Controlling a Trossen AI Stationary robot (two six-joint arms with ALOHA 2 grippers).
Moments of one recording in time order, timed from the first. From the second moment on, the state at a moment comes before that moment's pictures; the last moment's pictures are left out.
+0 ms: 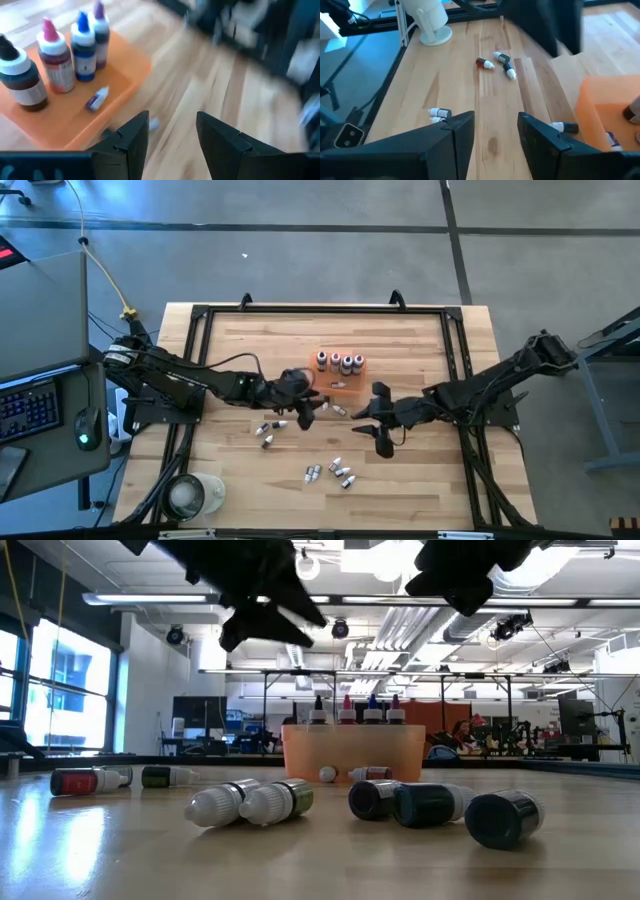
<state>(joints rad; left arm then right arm) -0.18 1.46 0.94 -0.01 -0.34 -0.61 0.36 1.28 0.79 0.00 0.25 0.33</state>
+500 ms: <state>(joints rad) -0.18 1.46 0.93 -0.17 -0.04 -0.49 0.35 1.29 0.79 -0.23 0.36 0.45</state>
